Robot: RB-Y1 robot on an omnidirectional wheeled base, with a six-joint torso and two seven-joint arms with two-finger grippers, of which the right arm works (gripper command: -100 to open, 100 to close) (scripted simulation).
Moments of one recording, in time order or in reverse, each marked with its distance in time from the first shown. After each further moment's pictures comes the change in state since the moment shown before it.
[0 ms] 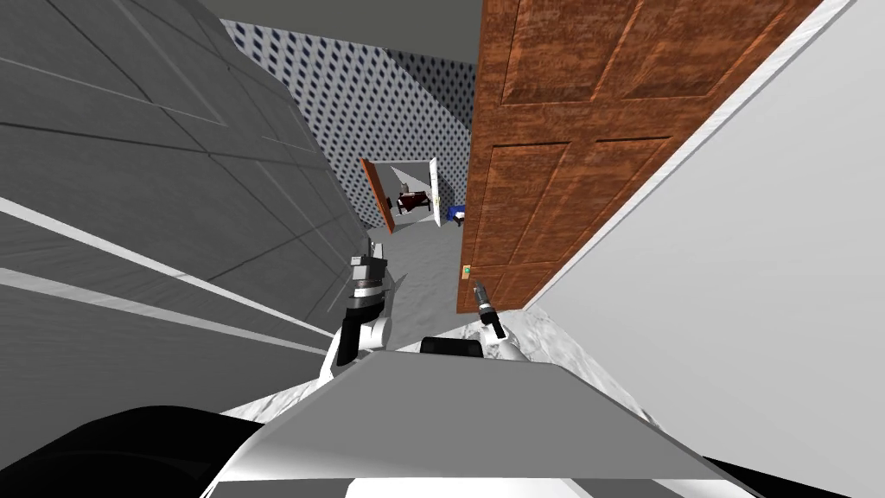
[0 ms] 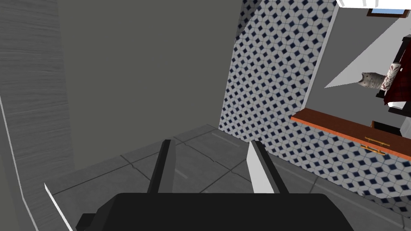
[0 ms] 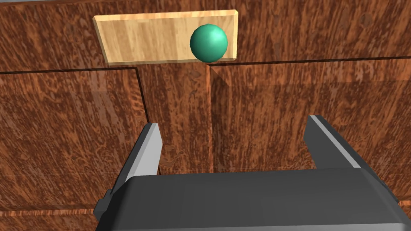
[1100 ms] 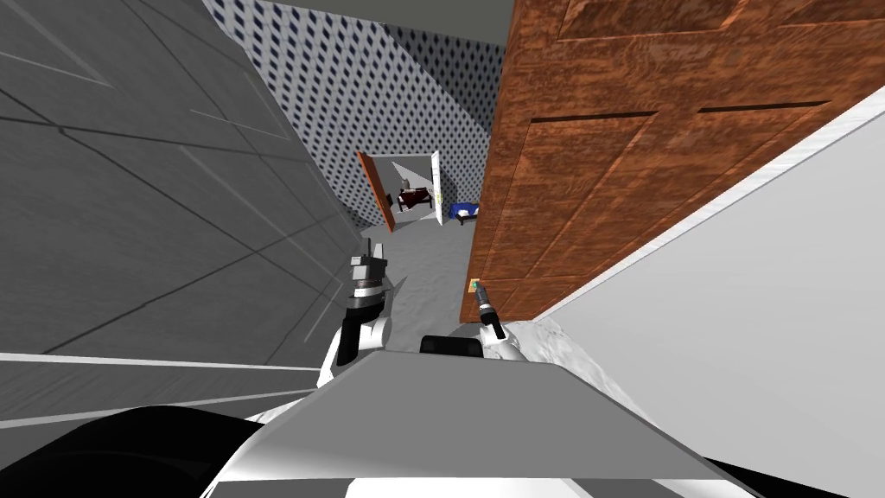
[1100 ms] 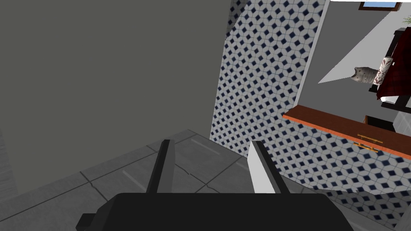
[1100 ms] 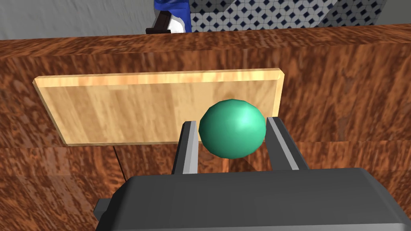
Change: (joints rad) arm 0.007 0.006 -0.008 -0.006 -0.004 -0.007 0.008
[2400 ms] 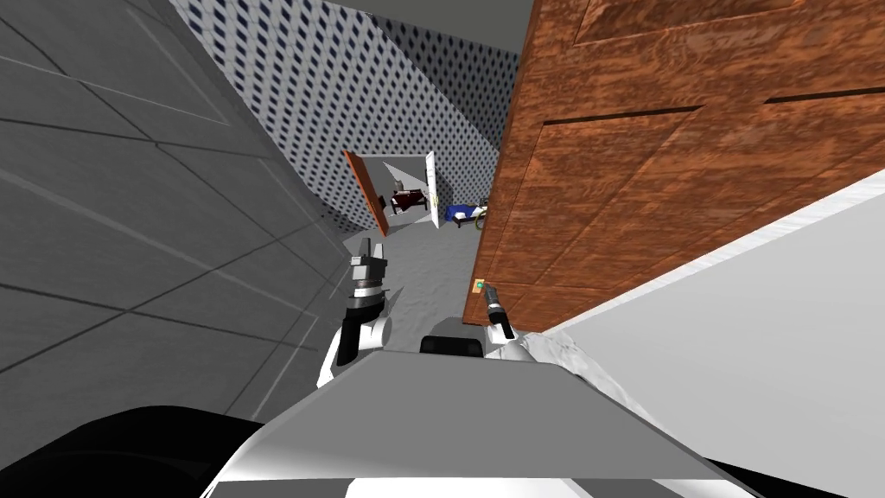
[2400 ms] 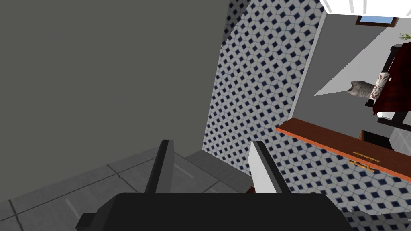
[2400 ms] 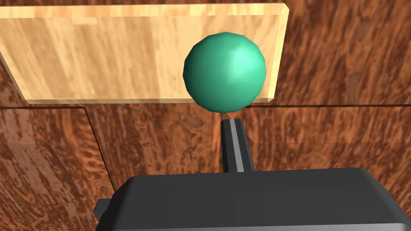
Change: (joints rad) arm 0.004 -0.048 -0.085 -0.006 -0.046 0.007 0.024
